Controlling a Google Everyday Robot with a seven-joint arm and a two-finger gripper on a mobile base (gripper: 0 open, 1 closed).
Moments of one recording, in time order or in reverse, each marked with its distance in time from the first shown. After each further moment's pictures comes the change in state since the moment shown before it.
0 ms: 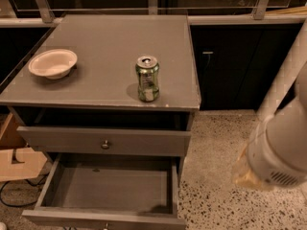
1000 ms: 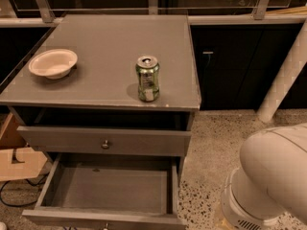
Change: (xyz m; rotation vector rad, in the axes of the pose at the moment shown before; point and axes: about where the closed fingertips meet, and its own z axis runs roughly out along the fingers) arm 0.014 0.069 0.099 -0.132 0.067 0.005
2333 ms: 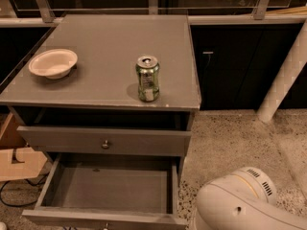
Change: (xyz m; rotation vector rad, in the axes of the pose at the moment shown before) arm -0.023 0.038 0.123 -0.097 -0.003 -0.045
